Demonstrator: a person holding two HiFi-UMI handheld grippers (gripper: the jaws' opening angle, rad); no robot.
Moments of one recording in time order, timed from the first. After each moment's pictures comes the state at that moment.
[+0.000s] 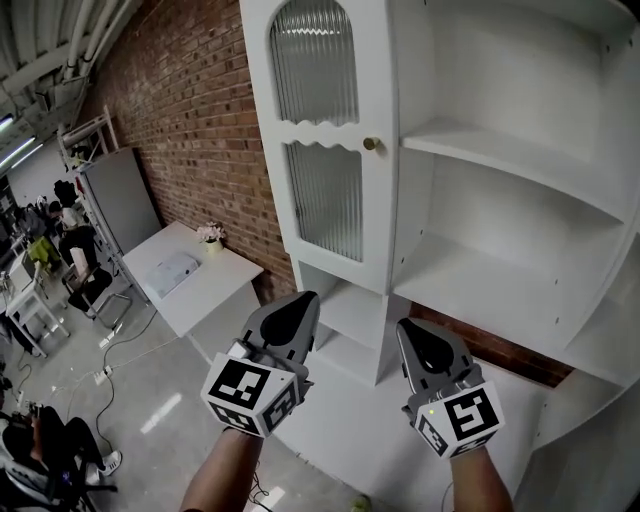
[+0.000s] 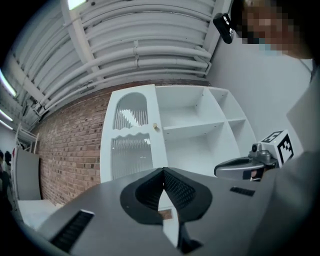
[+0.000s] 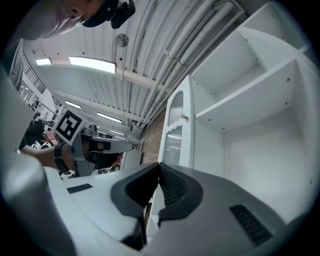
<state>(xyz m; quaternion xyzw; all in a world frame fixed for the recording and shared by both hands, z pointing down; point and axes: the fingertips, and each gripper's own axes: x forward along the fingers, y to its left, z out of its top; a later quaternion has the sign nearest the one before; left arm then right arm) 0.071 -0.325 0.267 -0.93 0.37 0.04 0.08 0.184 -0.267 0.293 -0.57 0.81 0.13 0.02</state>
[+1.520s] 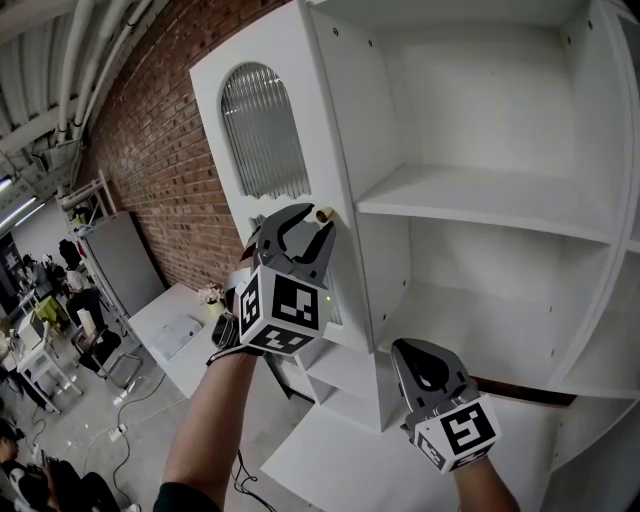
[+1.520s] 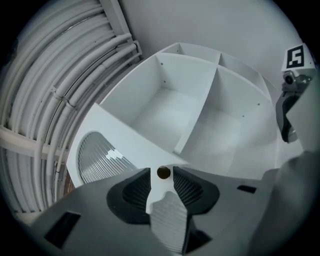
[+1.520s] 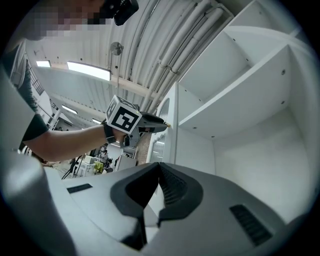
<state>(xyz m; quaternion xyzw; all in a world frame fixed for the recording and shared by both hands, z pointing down) 0.198 -0.436 0.111 -0.79 0.38 -0.13 0.47 0.242 -0.308 0.261 -0.58 0.80 0.15 0.06</state>
